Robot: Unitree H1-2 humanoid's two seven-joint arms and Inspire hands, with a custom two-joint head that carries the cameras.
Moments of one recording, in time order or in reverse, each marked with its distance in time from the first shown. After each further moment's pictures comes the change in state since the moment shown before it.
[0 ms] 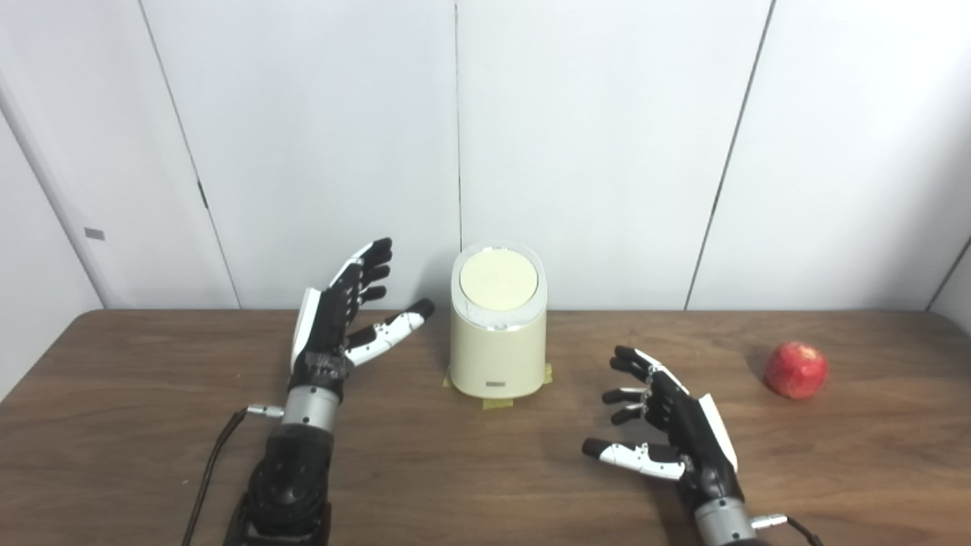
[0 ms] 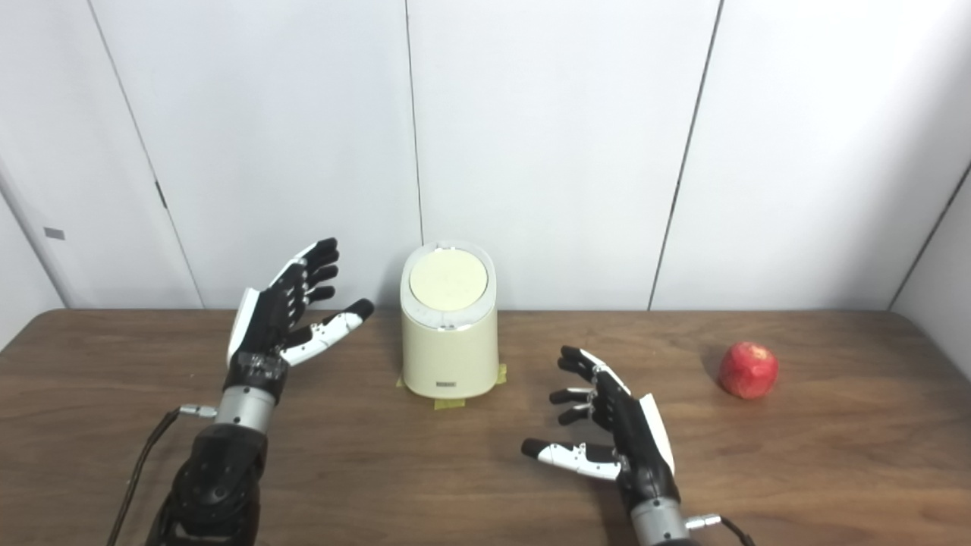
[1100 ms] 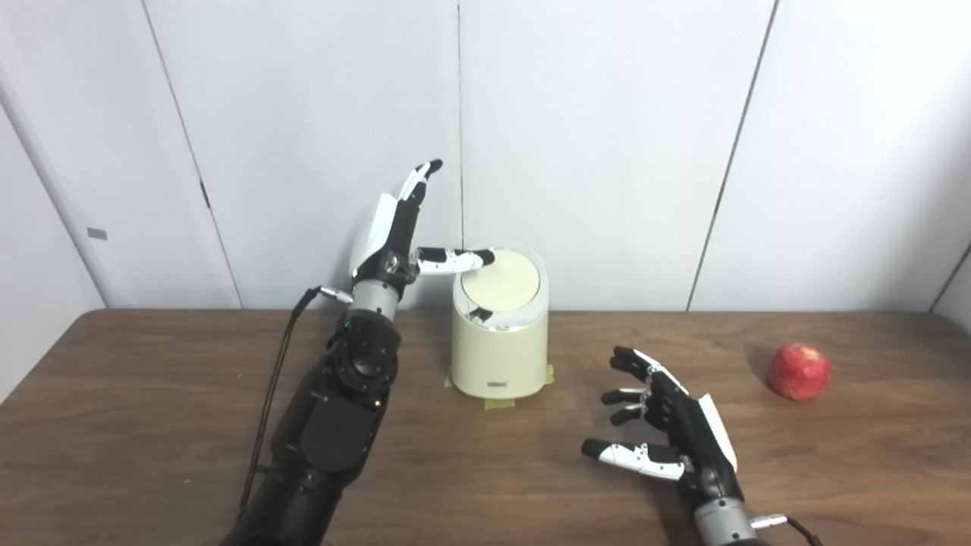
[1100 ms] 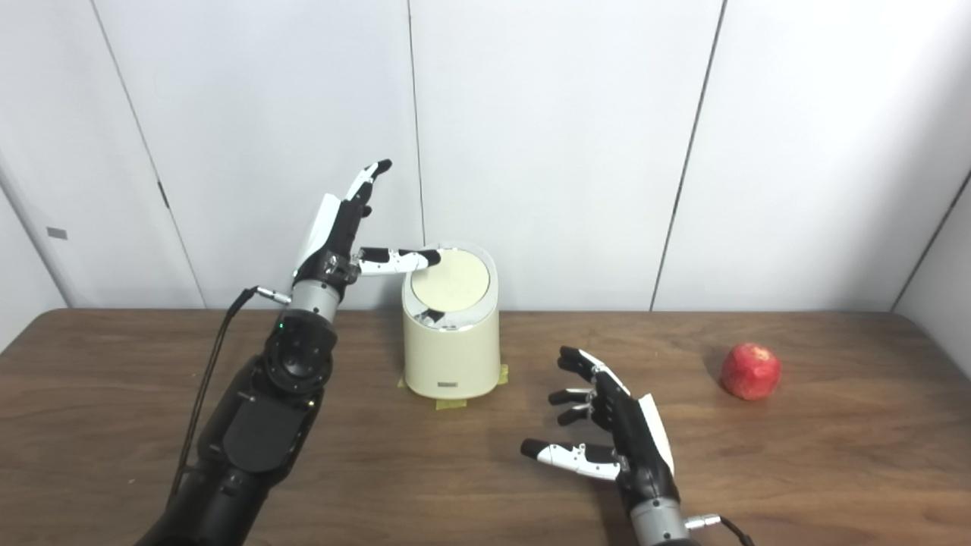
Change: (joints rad) left arm -0.355 0.023 -0.146 0.415 0.253 0.007 0.125; right arm 0.001 0.000 0.003 -0.003 -0.003 -0.001 -0.001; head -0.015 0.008
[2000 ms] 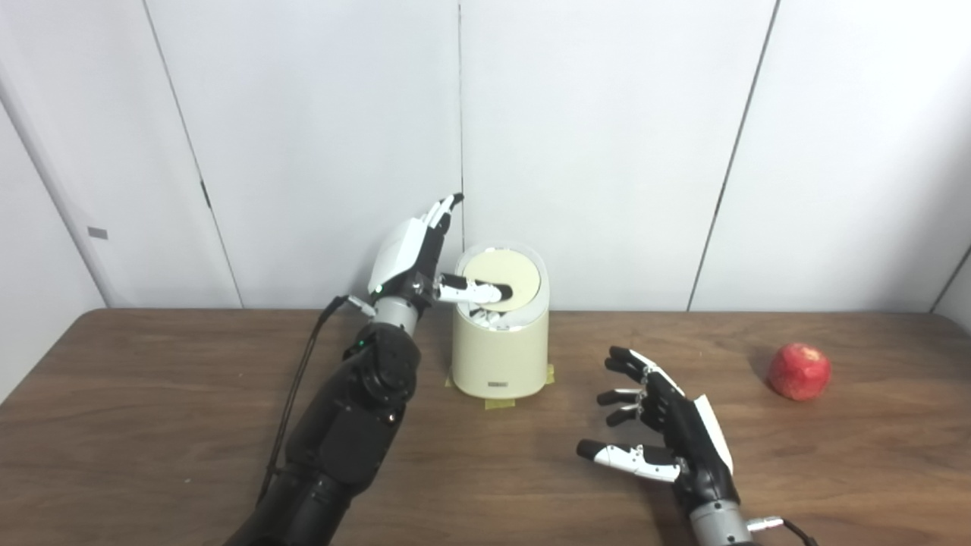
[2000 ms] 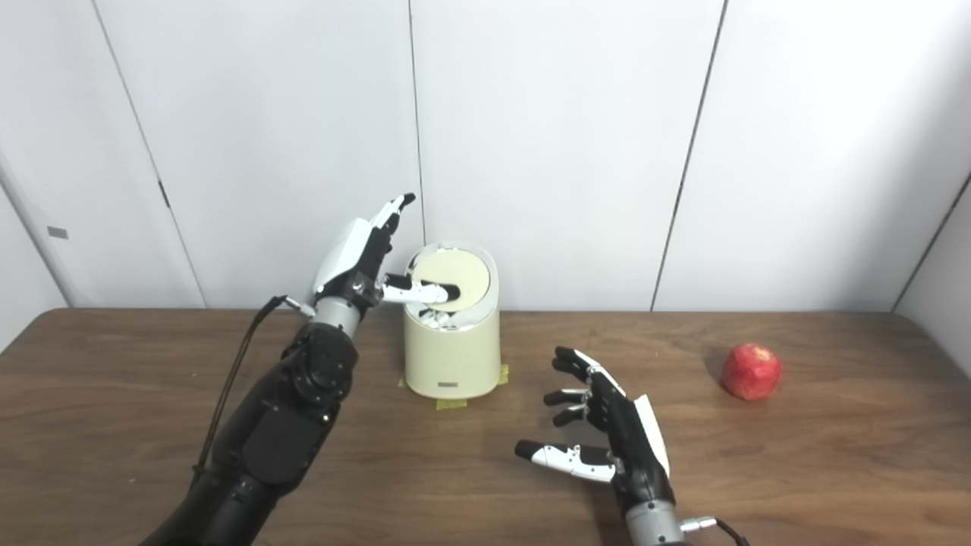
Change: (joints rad) left arm 0.001 0.014 -0.161 0.031 0.134 0.127 -0.009; right arm 0.012 0.019 0.004 -0.028 -0.018 0.004 -0.004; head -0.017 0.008
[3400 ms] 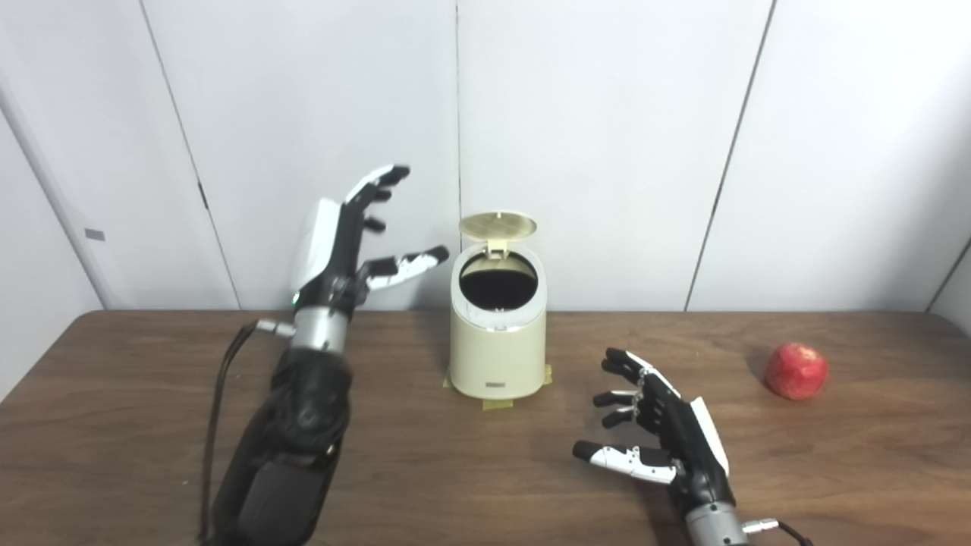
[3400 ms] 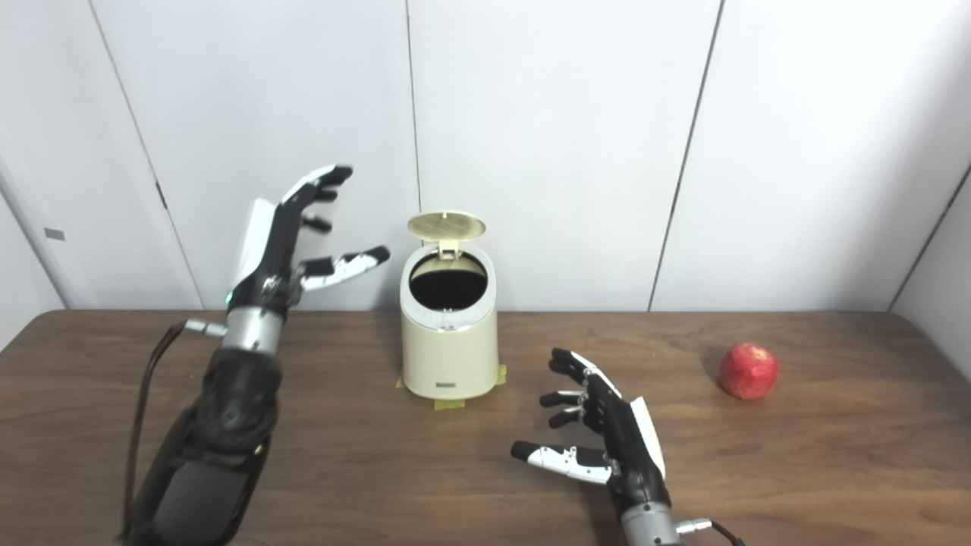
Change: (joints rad) left arm 0.241 0.055 0.193 -0.464 -0.152 -0.094 0.005; right arm 0.003 0.006 0.000 -0.003 0.002 0.009 0.002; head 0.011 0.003
